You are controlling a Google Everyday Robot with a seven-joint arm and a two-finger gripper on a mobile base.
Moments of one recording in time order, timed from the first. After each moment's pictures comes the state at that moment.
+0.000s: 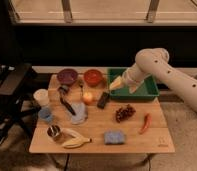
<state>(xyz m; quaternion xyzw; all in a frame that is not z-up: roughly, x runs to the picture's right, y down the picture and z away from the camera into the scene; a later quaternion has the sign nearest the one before) 0.144 0.001 0.751 -0.27 0.05 0.72 0.64</state>
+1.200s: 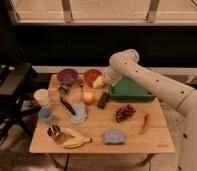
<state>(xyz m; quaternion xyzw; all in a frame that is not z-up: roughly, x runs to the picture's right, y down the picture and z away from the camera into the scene) 0.040 -0.033 0.835 -0.24 -0.01 0.63 0.74</state>
